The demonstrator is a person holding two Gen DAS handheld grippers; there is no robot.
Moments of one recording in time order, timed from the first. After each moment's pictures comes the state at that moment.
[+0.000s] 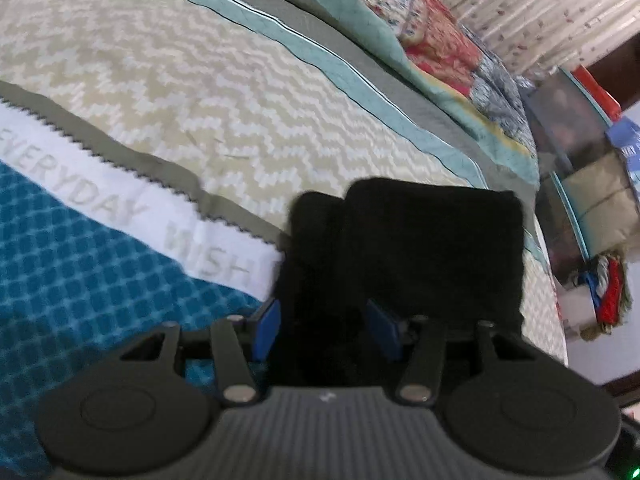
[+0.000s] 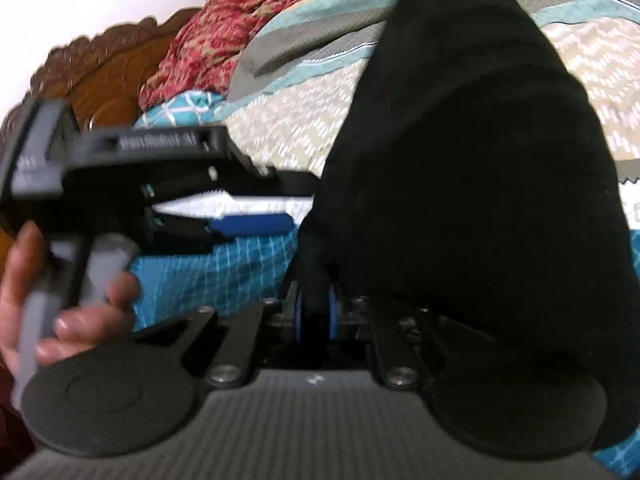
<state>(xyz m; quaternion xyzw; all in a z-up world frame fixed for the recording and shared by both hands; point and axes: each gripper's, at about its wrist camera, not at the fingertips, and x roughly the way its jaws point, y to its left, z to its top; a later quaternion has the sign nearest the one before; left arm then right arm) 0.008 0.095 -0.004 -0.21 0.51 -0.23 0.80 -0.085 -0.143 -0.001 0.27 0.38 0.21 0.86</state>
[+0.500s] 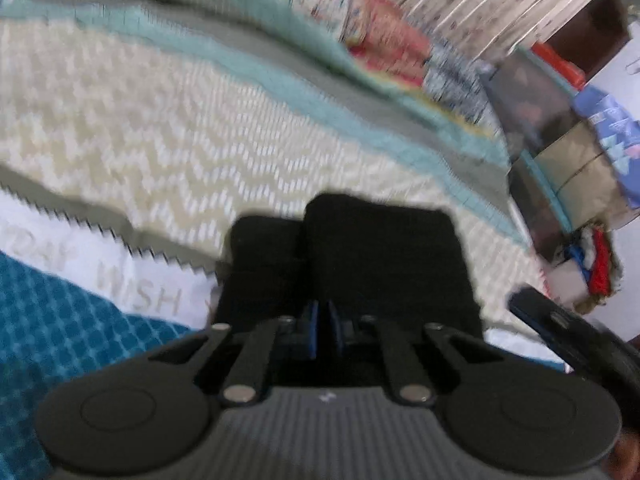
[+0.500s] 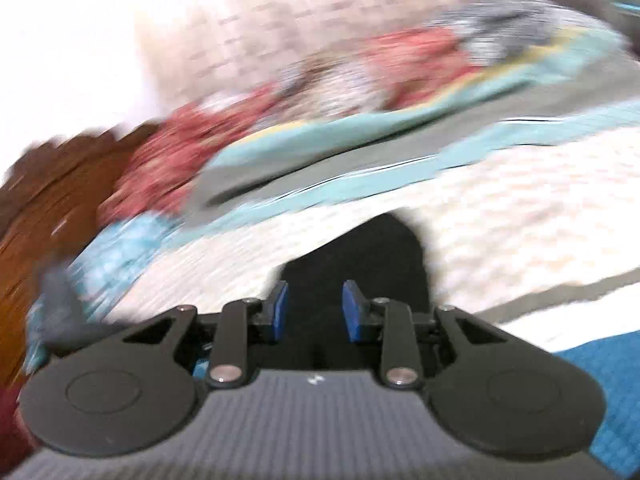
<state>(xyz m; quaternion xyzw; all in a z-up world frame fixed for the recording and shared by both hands) -0.006 0.071 0.020 -0.17 0.46 -0.28 0.83 -0.102 -0.259 0.040 0.29 0.25 0.07 0.92</state>
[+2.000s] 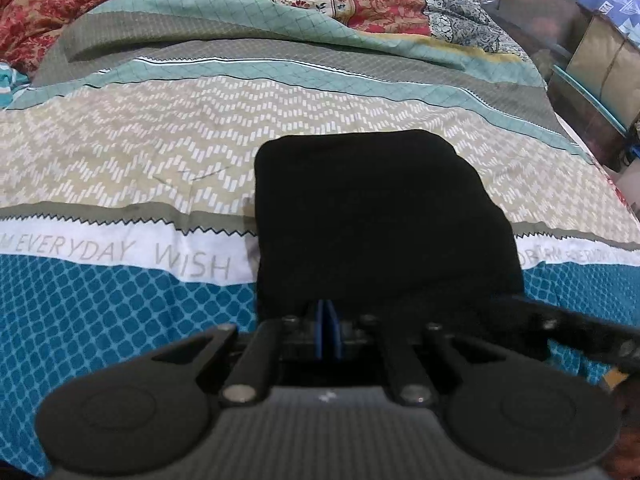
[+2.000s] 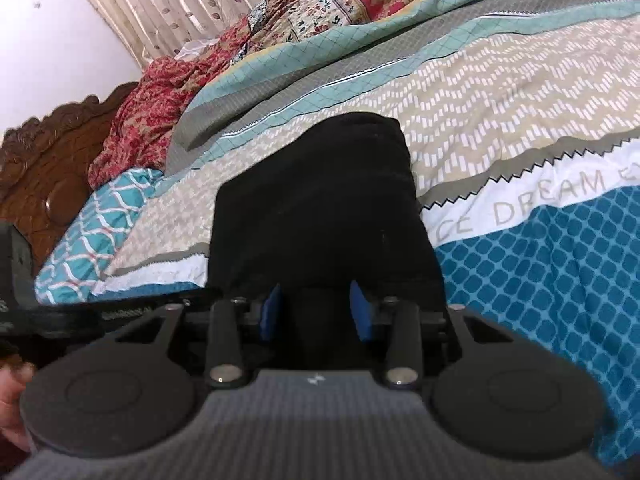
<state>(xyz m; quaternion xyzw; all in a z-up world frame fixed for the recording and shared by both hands) -0.053 0.037 0.022 0.02 0.46 -0.22 0.86 -0.122 -0.216 -0.006 0.33 0.34 0.10 0.88</state>
